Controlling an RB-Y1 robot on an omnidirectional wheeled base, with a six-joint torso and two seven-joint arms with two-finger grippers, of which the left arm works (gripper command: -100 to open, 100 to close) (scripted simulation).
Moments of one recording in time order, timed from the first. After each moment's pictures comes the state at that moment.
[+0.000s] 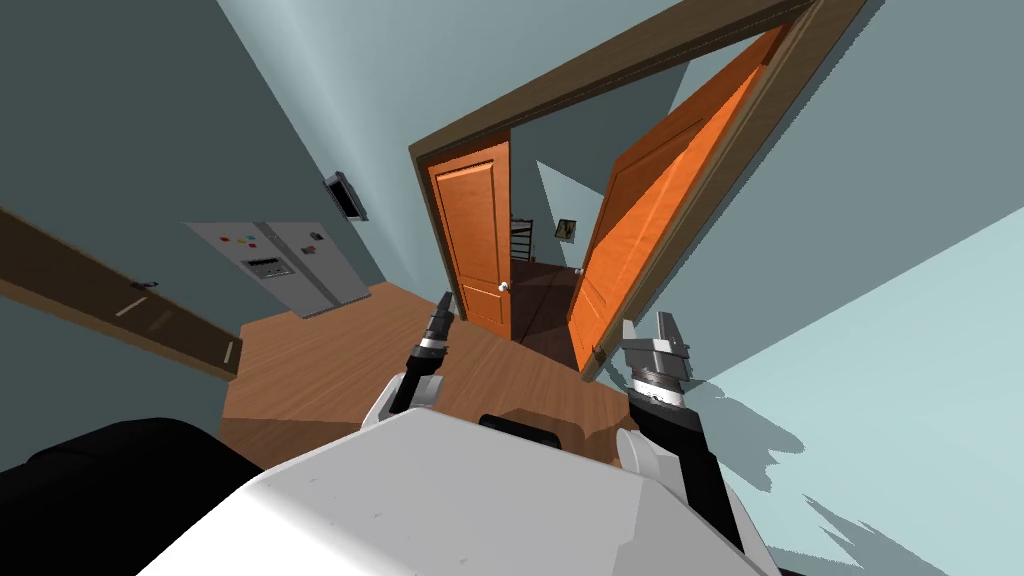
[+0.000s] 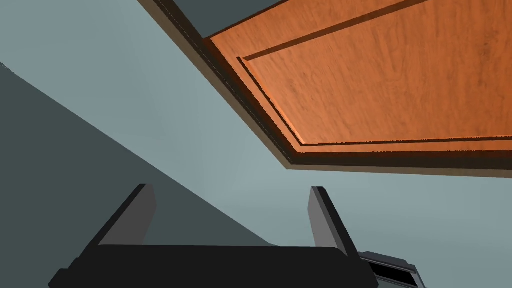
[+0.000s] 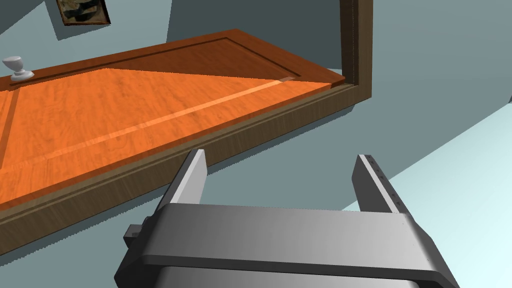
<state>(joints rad) 0.41 0.06 0.09 -2.07 -0.18 -0.49 -0.08</state>
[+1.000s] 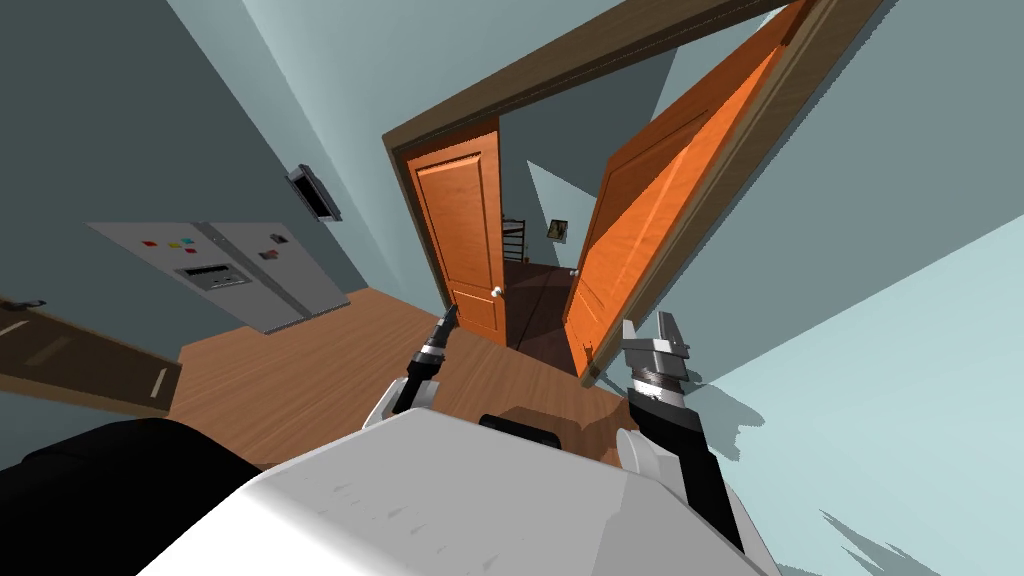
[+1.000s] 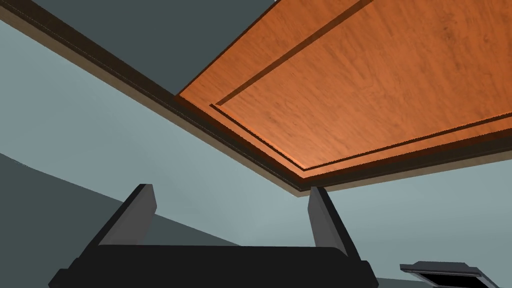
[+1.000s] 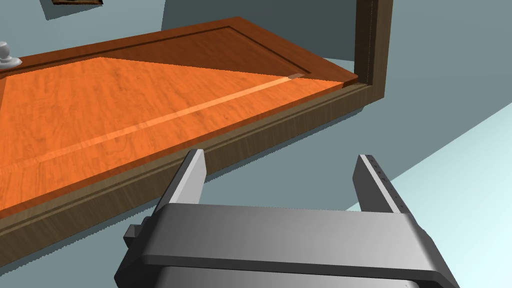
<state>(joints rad) 0.39 0.08 0.16 -1.88 -0.27 -0.58 -0.25</state>
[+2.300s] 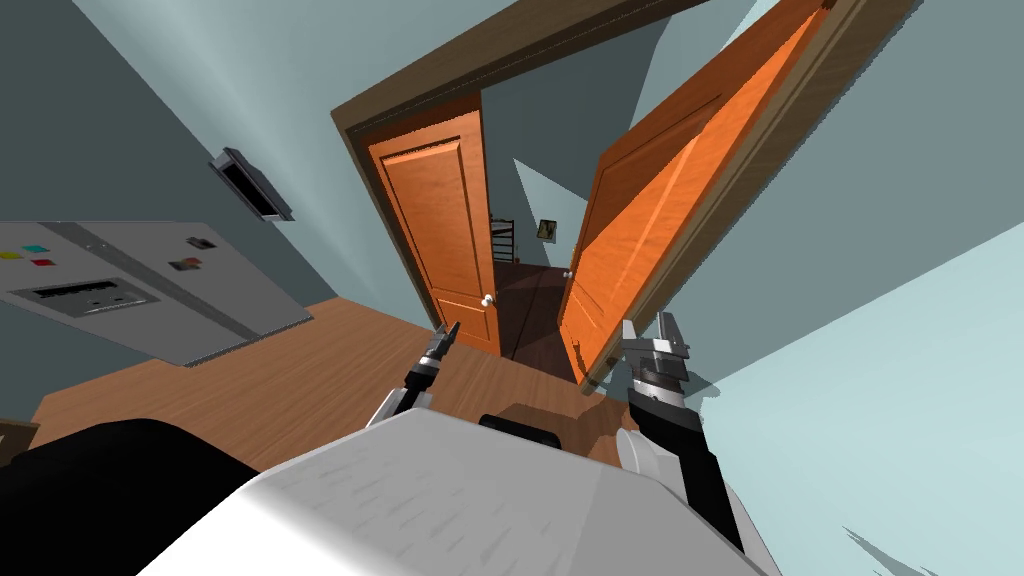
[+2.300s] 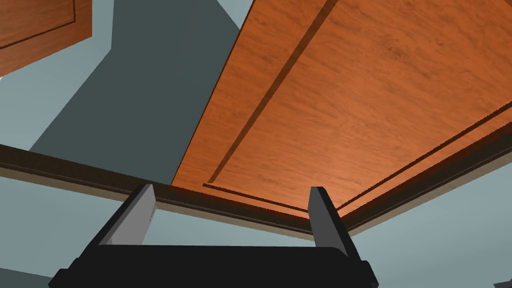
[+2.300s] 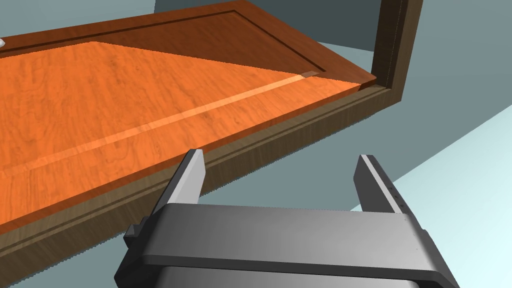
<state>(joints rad) 0.34 0.09 0.27 -1.58 -0.41 -0.71 -0.49</state>
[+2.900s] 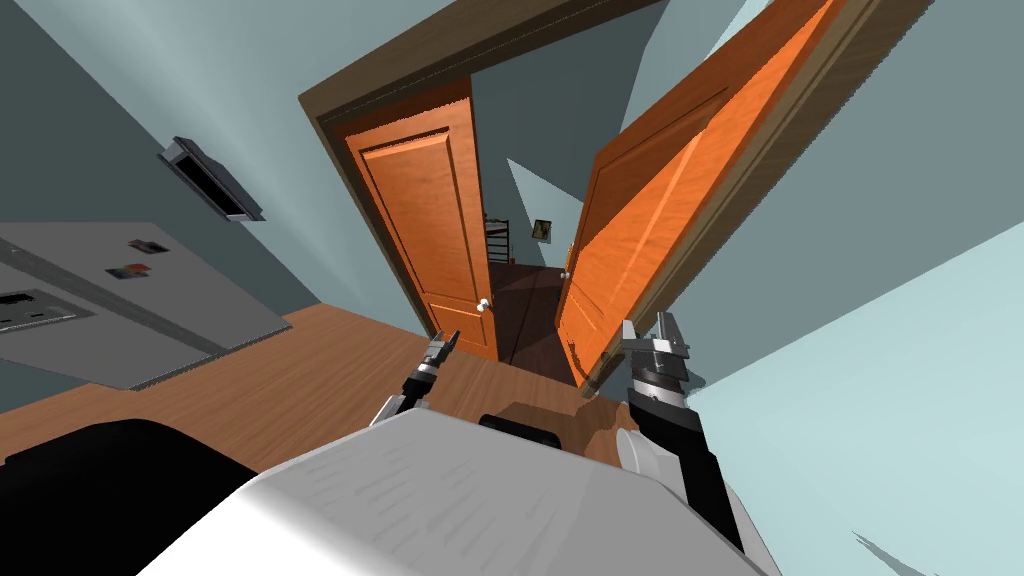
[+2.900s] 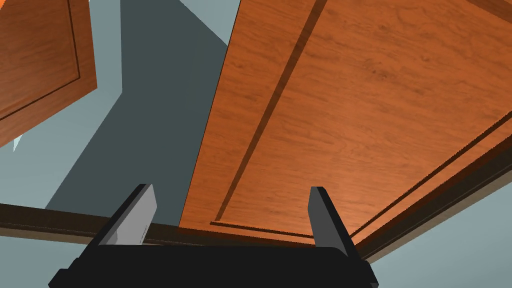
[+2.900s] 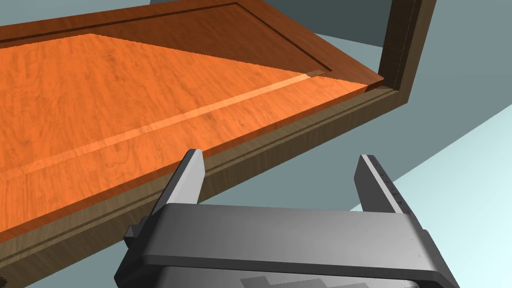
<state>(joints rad) 0.32 0.09 0.33 -1.44 -0.47 -0.77 -0.61</state>
